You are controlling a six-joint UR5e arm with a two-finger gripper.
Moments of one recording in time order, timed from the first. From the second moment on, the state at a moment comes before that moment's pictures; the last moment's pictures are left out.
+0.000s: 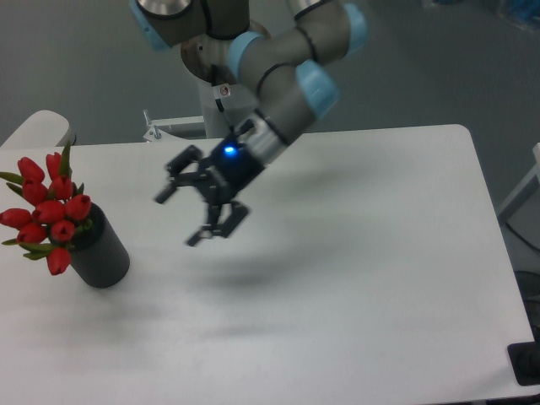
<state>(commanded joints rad) 2.67 -1.70 -1.94 -0.78 0.59 1.38</state>
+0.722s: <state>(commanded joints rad) 2.68 -1.82 -1.61 -0.82 1.17 1.45</state>
